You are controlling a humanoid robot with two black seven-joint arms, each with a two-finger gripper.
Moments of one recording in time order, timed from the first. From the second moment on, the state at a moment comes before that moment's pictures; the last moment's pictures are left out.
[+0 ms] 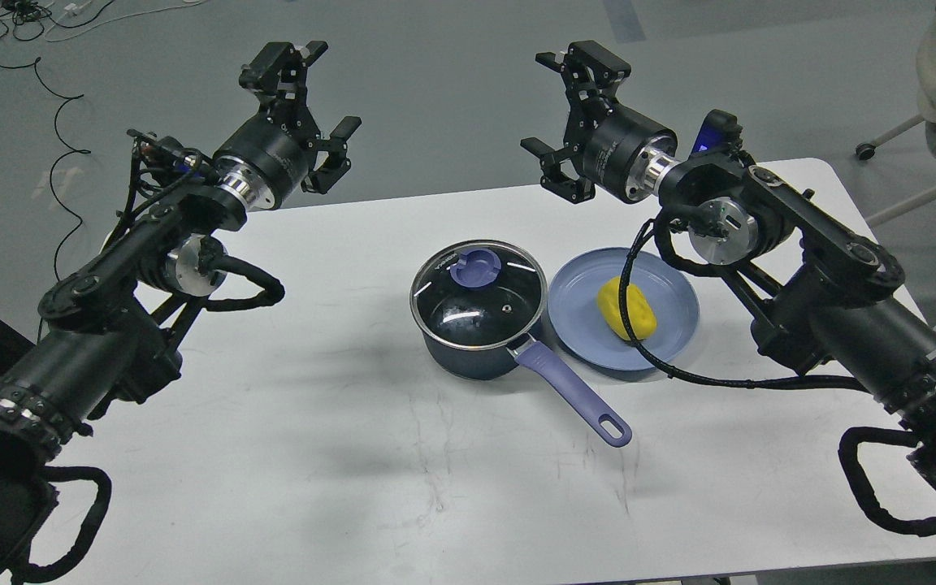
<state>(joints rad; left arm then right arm) -0.95 0.31 -0.68 -0.82 0.46 -0.24 -0.23 0.79 -0.08 1.01 1.00 -0.54 0.10 -0.12</state>
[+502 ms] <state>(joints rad) -0.98 0.33 -0.46 -1.11 1.52 0.19 -0.34 0.74 -0.19 1.11 1.00 -0.54 0.12 -0.13</state>
